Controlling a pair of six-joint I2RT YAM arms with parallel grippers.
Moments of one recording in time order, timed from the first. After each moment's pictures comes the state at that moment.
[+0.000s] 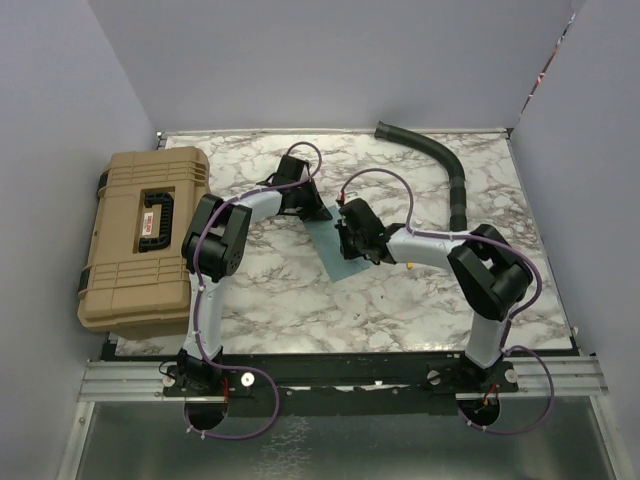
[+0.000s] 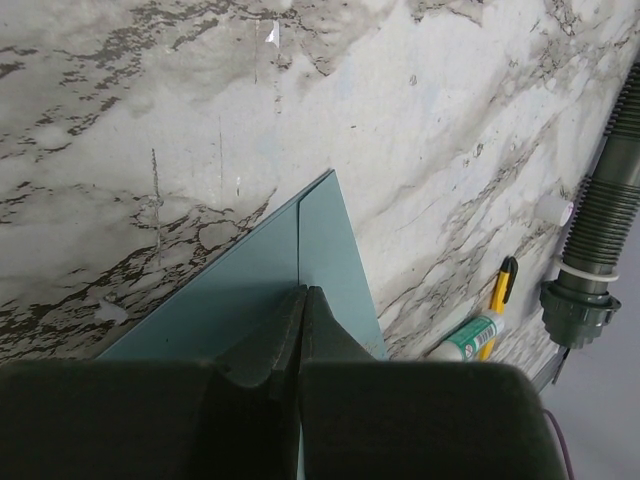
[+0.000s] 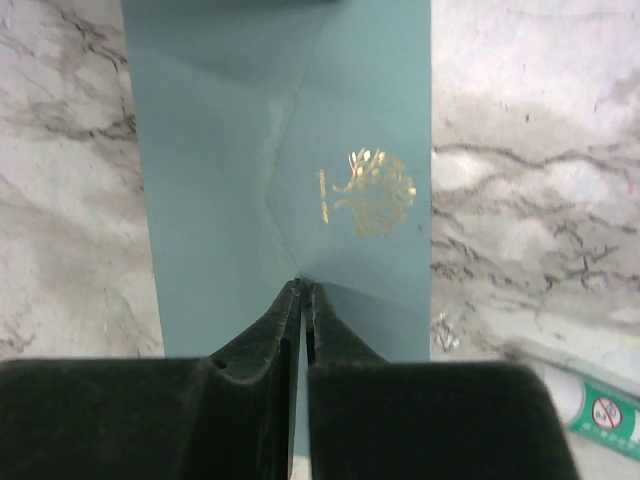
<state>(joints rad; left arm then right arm) -0.39 2.20 1.49 -0.16 0.43 -0.74 0.73 1.87 1.07 -0.05 0.13 0.32</state>
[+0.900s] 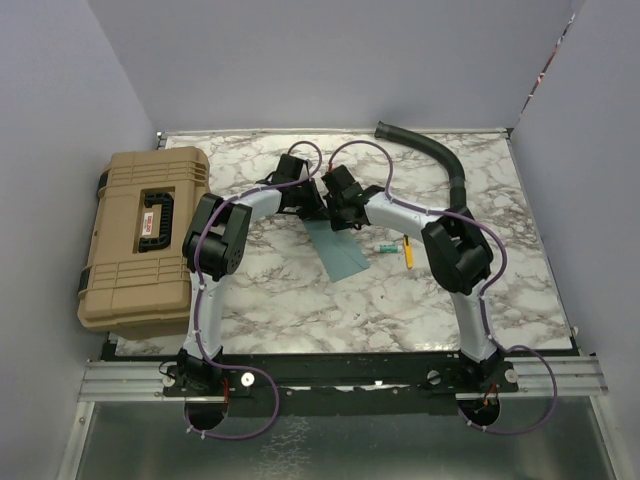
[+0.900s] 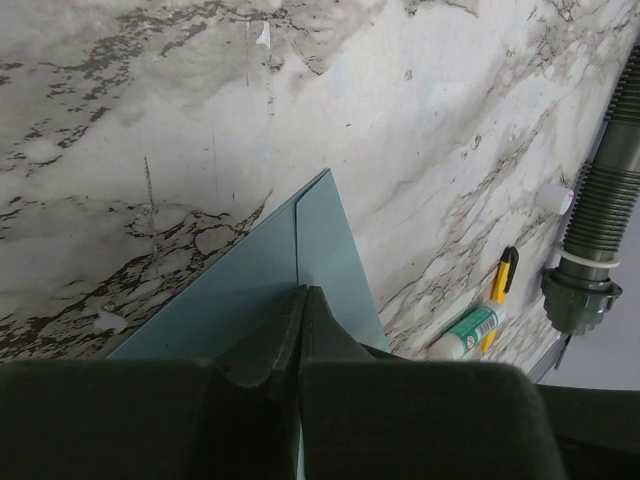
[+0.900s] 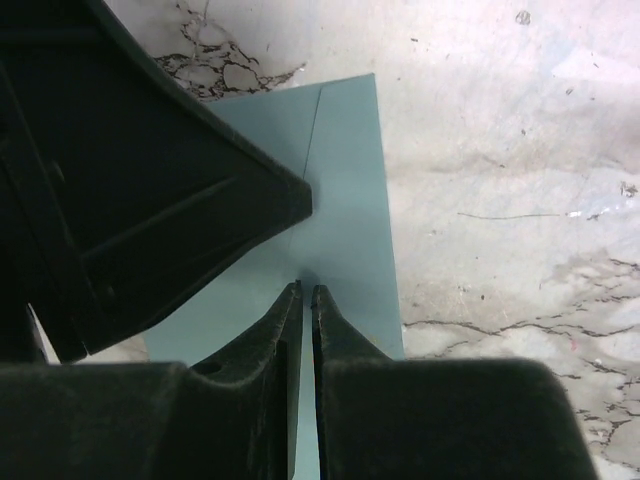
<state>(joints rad) -0.38 2.21 1.51 -0.17 0.47 -0.71 0.67 2.14 1.58 -0.41 0.15 0.36</state>
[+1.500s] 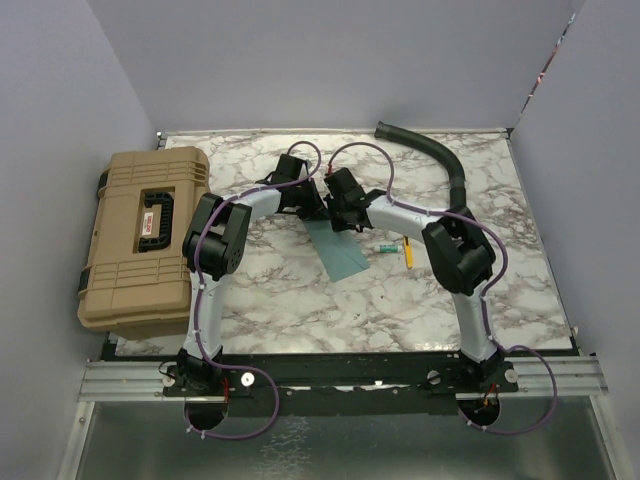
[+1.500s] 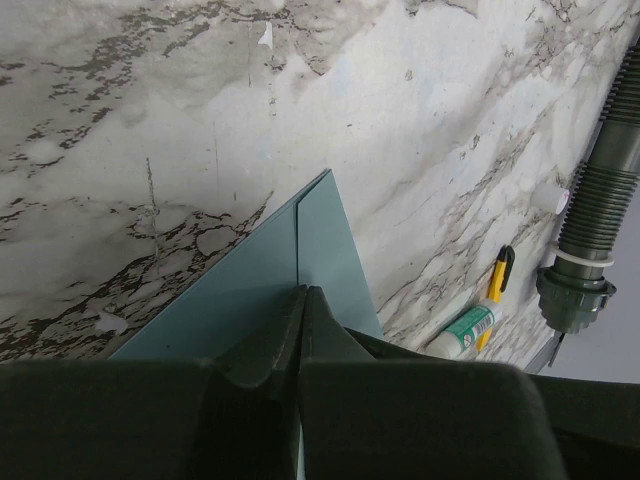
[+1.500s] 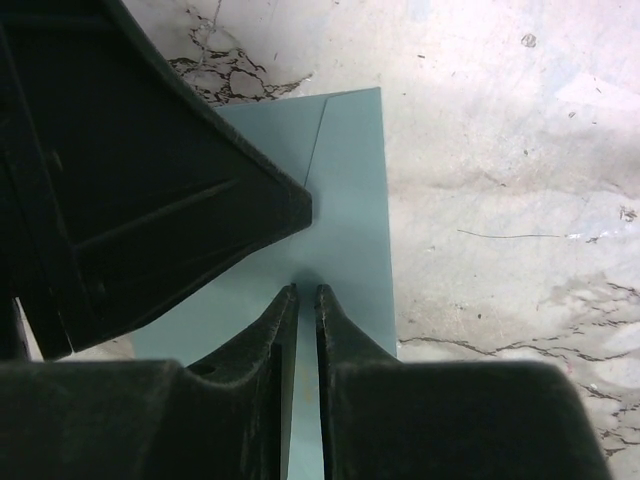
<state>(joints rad) -0.38 2.22 1.52 -0.17 0.48 -0.71 0.67 2.14 1.55 -0.35 0.13 0.31</state>
